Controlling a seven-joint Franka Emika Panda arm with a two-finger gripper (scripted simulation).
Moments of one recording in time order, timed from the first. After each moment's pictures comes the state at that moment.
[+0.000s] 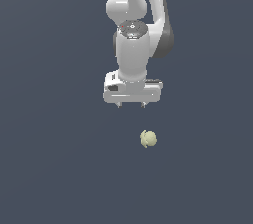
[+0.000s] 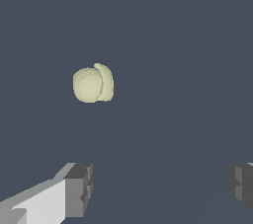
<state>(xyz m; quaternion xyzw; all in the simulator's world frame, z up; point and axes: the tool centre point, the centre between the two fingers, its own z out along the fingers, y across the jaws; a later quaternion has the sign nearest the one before) 0.010 0.020 0.192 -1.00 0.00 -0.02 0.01</state>
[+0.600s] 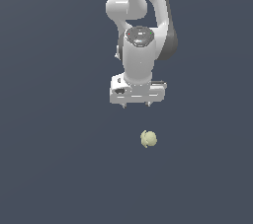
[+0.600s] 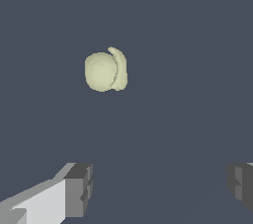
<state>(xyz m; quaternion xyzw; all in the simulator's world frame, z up) -0.001 0.040 0.176 -1.00 -0.02 0.00 0.02</state>
